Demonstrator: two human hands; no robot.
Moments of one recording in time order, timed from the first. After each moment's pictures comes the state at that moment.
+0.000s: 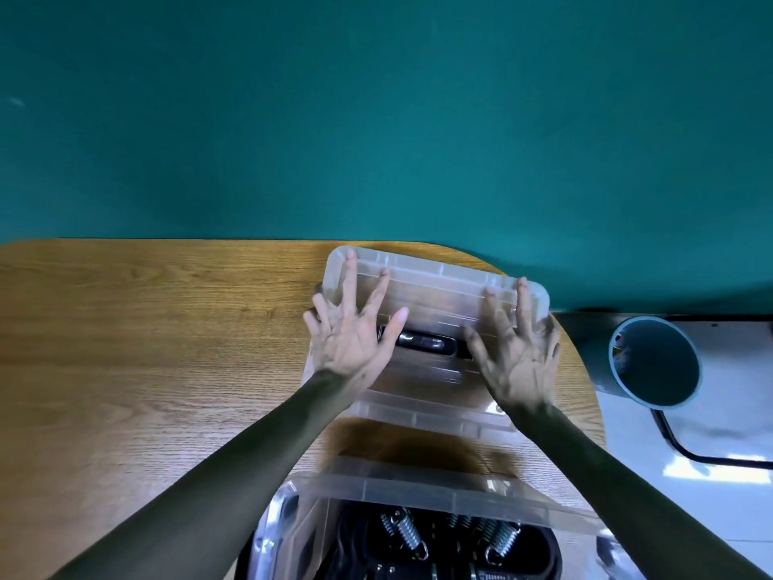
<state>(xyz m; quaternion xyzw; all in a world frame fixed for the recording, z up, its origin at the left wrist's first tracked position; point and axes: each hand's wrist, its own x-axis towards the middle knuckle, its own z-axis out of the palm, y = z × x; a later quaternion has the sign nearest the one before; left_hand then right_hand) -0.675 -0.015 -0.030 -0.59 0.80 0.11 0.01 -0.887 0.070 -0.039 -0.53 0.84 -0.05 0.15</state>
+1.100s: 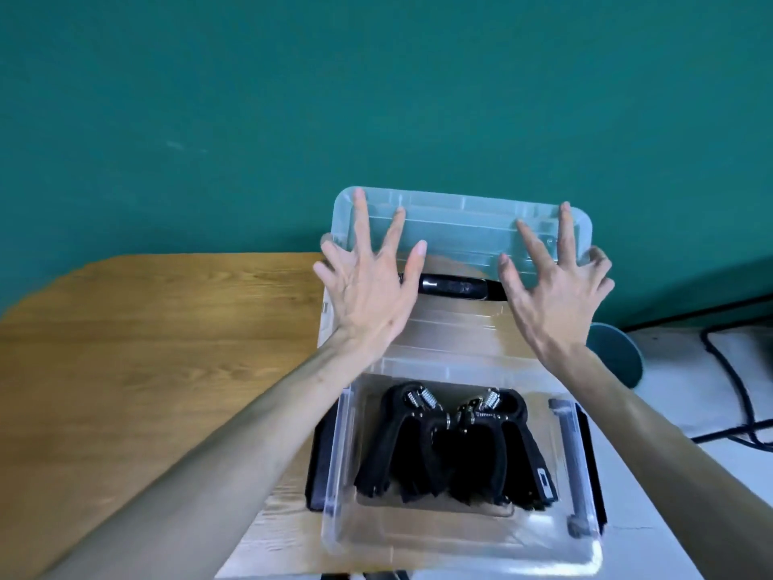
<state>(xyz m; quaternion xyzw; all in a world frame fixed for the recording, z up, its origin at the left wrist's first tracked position) -0.640 0.072 0.161 -0.60 0.78 0.06 -0.17 -0.845 0.144 0.147 -0.48 0.85 -0.21 -0.09</state>
